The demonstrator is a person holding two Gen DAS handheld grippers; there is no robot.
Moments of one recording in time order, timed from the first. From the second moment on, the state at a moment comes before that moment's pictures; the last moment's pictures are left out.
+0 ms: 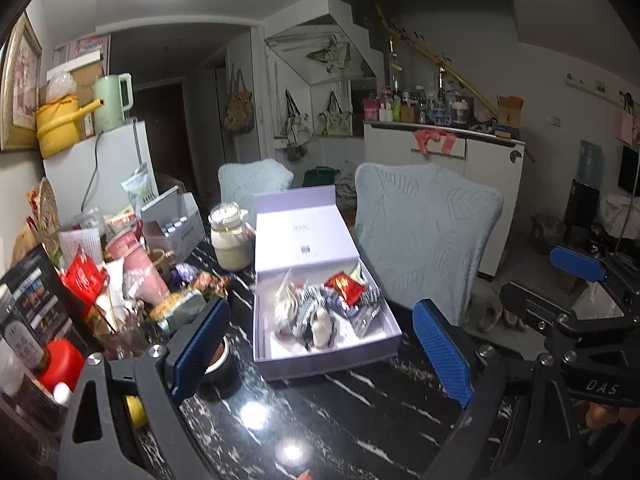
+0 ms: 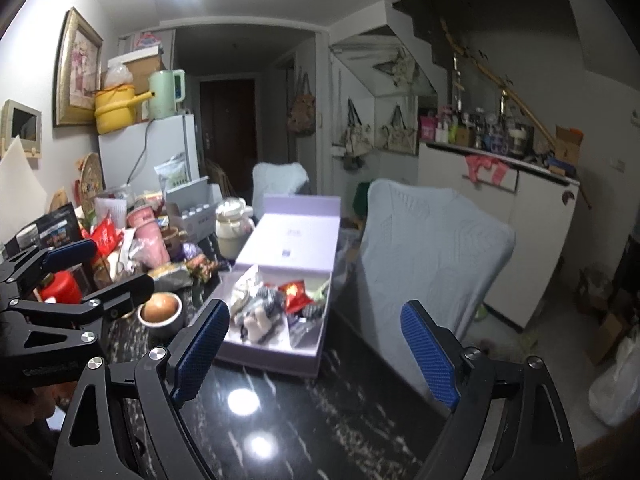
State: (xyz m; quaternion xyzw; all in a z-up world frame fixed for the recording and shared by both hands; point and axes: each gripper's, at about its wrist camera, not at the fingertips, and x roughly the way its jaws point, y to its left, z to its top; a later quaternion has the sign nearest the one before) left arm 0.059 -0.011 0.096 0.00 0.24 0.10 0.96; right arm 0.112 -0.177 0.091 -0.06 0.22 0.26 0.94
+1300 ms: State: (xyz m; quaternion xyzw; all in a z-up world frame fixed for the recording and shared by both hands) left arm 0.063 0.005 0.045 -0.02 0.30 0.08 0.95; right arm 0.097 -0.172 0.043 -0.06 0.29 0.24 0.93
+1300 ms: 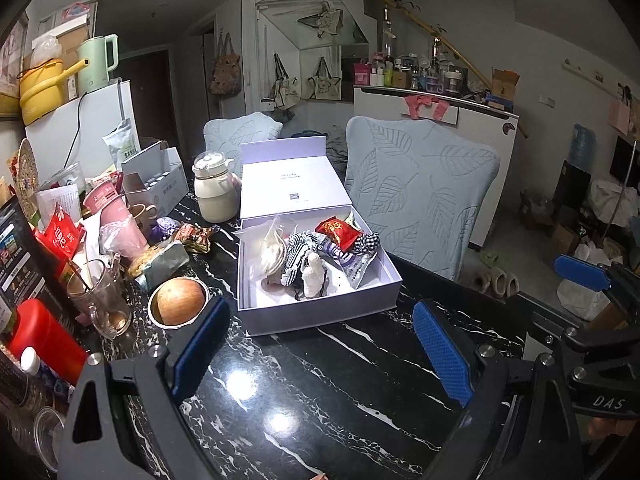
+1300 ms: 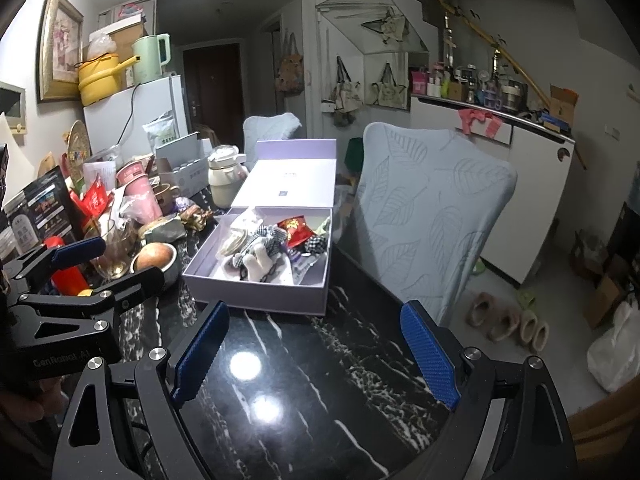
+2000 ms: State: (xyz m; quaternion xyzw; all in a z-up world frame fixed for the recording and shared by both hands) left arm 0.065 0.003 0.041 -0.02 0.31 0.07 0.95; right arm 0.100 -0.171 0.039 -0.06 0.30 0.24 0.92
